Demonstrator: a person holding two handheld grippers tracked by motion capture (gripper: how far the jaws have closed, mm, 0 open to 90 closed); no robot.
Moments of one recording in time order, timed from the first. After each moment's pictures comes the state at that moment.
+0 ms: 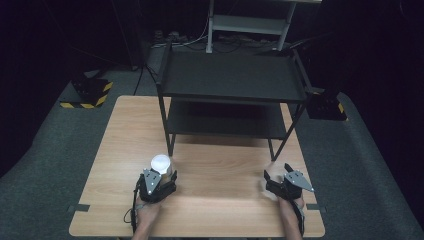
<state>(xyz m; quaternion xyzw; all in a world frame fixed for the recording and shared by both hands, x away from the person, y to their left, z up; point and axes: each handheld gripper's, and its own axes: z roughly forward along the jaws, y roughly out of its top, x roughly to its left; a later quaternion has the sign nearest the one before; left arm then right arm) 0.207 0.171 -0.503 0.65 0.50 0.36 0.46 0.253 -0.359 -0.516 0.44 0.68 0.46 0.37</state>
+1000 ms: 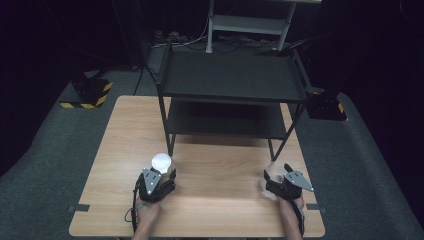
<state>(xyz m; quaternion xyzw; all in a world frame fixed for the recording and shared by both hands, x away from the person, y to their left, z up) 0.205 0.170 -0.496 0.65 0.49 0.36 0.46 0.253 -0.359 -0.515 0.44 0.68 0.46 0.36</state>
